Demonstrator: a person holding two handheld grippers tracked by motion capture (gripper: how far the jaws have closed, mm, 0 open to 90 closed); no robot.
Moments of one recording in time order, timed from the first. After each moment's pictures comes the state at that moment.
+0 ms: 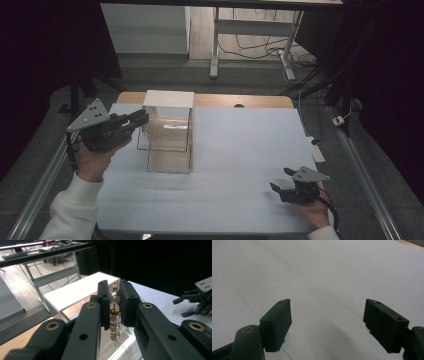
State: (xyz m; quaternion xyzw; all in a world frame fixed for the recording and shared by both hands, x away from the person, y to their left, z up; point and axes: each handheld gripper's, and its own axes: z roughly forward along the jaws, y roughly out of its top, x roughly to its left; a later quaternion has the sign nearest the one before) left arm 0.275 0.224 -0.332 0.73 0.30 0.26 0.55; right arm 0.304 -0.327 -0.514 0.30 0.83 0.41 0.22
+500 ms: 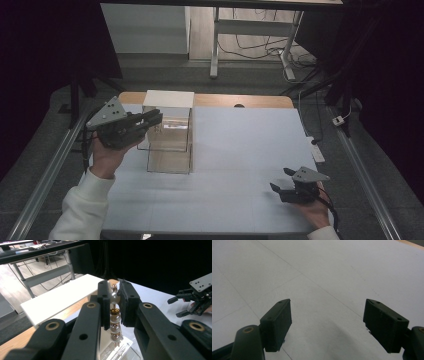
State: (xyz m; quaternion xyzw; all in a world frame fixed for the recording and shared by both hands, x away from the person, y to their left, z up) left arm 0.289 0.197 -0.333 0.75 0.29 0.24 0.55; right arm 0.304 -0.327 -0.515 0.30 0.83 0.41 0.22
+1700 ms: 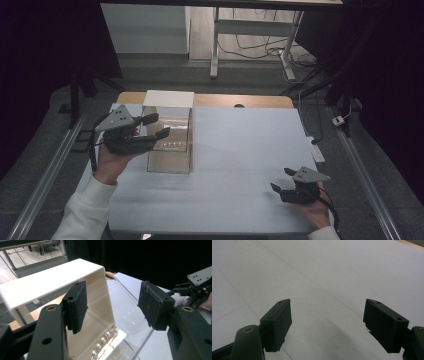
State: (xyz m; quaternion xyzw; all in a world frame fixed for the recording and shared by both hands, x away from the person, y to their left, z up) left arm 0.285 0.193 -0.350 0.76 0.30 0.21 0.54; right arm 0.303 -0.328 -0.515 0.30 0.83 0.41 0.23
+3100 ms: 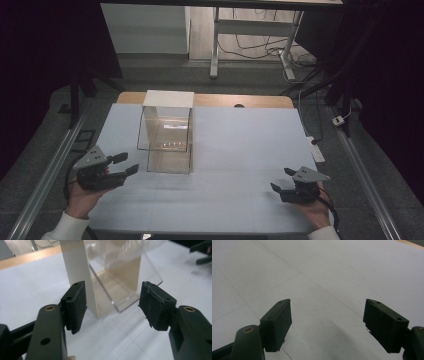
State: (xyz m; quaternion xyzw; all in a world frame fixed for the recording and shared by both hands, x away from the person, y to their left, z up) left arm 0.245 0.265 -0.458 0.77 0.40 0.17 0.46; right arm 0.304 -0.327 -0.515 0.30 0.83 0.40 0.23
